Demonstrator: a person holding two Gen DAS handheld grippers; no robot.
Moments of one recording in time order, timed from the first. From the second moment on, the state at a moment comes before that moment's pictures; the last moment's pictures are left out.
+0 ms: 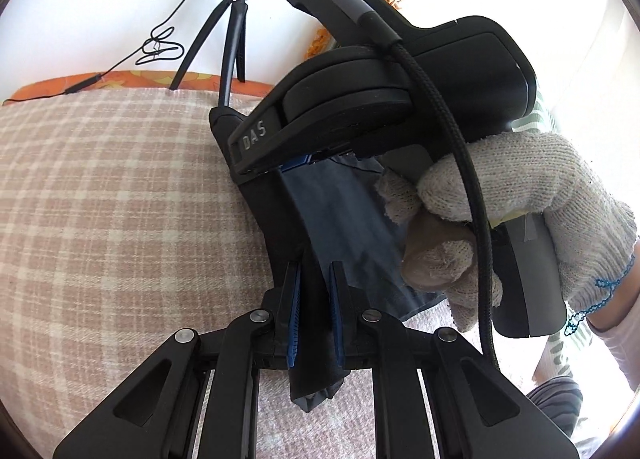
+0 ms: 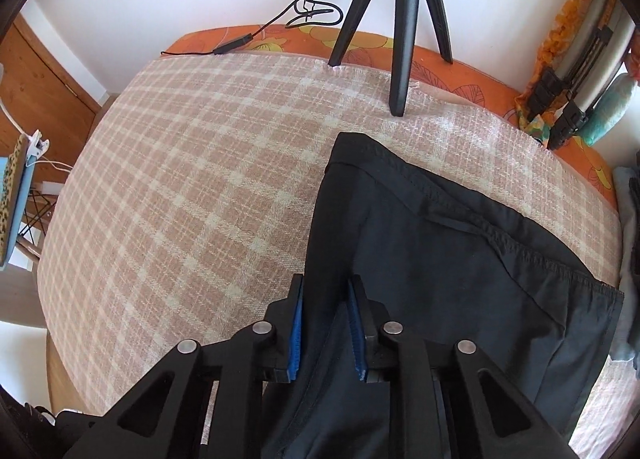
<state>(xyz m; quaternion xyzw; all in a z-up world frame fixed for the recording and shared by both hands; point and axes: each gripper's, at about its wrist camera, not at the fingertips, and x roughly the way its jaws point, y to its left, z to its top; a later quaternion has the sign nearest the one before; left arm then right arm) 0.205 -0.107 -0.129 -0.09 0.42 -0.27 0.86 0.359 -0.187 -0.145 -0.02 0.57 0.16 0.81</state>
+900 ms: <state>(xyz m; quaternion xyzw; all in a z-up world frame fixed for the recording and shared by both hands) 0.187 -0.186 -0.075 0.01 0.40 -0.33 0.85 0.317 -0.313 -0.079 0.16 0.47 0.20 0.84</state>
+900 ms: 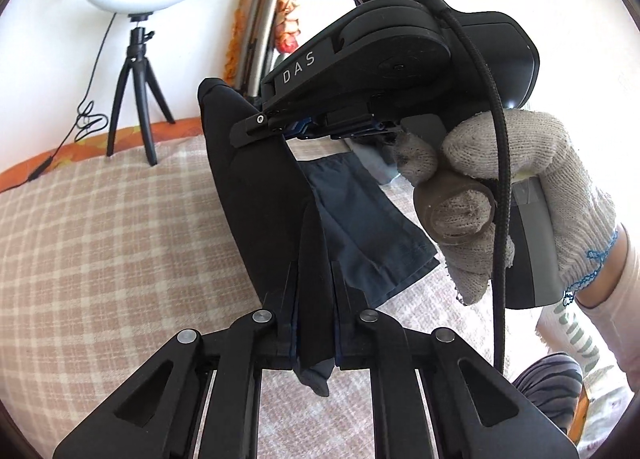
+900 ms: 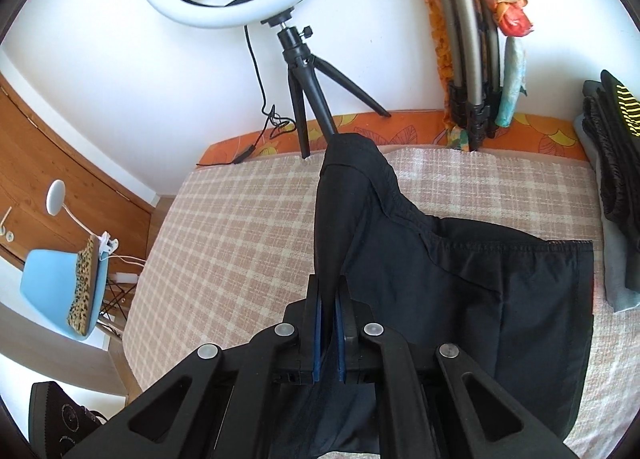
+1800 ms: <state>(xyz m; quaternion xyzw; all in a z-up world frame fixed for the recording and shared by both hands) 0.165 -0.263 -0.093 0.09 0.42 -0.35 0.83 0.304 -0.486 -0.146 0.18 0.48 0.13 0.85</state>
